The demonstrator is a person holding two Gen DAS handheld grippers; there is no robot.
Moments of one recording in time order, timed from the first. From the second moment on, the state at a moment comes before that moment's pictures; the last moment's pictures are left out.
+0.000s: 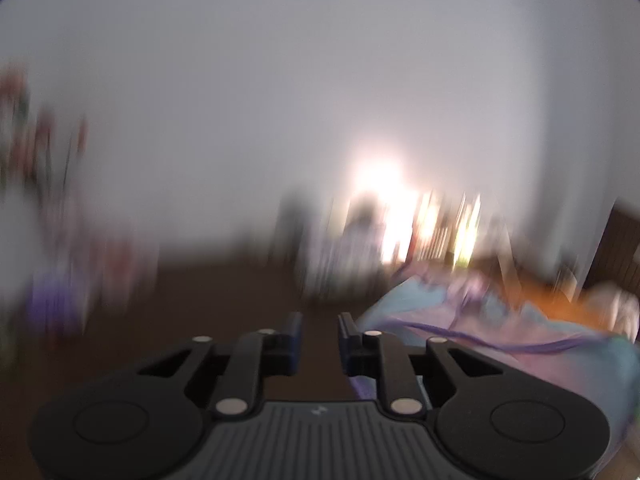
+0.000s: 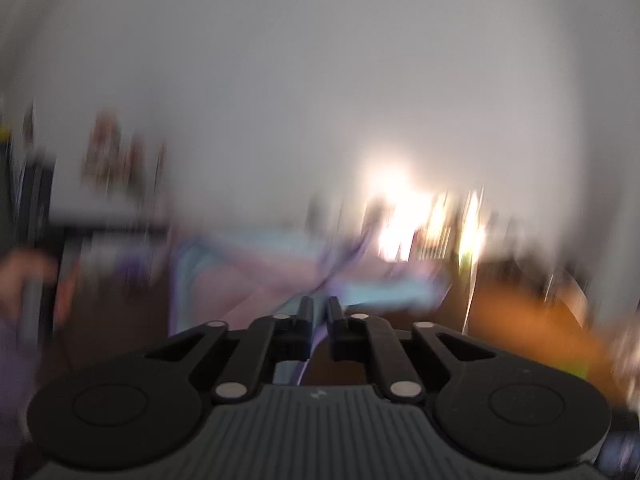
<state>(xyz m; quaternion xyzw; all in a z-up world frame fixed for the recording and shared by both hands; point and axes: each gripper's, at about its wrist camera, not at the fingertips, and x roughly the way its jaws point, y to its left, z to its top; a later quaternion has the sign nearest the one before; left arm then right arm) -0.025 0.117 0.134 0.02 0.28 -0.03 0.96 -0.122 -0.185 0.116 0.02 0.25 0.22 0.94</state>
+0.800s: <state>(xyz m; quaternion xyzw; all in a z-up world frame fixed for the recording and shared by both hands) -0.097 0.030 0.015 0.06 0.37 -0.07 0.92 -0.018 -0.174 0.040 -0.02 0.33 0.20 0.92</state>
